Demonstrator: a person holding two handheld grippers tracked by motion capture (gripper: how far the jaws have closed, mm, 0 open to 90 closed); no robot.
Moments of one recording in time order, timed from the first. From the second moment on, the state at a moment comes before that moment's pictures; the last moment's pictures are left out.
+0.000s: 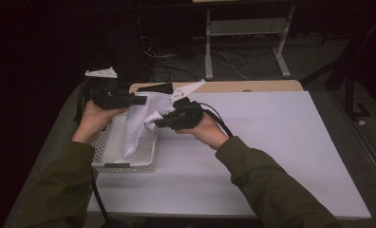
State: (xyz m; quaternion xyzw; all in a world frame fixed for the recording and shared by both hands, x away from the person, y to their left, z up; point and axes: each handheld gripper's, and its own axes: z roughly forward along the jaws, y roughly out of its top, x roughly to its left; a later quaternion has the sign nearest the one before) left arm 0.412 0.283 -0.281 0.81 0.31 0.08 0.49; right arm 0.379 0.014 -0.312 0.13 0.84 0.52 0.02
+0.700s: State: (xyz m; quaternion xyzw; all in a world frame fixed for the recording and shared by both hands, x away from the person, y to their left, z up) left arm 0.414 0.339 -0.312 0.81 0.36 0.12 0.45; right arm 0.370 0.066 -0.341 0.11 0.87 0.49 0.00
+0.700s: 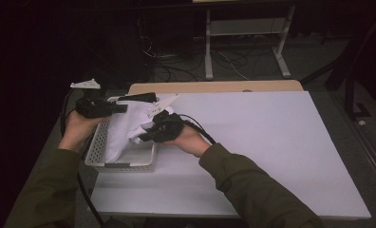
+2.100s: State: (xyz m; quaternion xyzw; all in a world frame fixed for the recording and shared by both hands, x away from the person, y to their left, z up) left arm 0.450 0.331 -0.367 0.83 0.40 0.17 0.34; right arm 0.364 0.059 -0.370 0.11 0.89 0.45 -0.02
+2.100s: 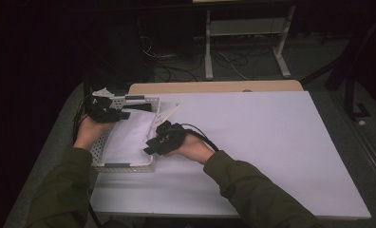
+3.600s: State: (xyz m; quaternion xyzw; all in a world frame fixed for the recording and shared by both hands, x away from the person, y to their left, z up) left arm 0.393 0.292 -0.344 0.79 0.39 0.14 0.45; right arm 0.394 -0.051 -0.386 0.21 0.85 0.47 0.05
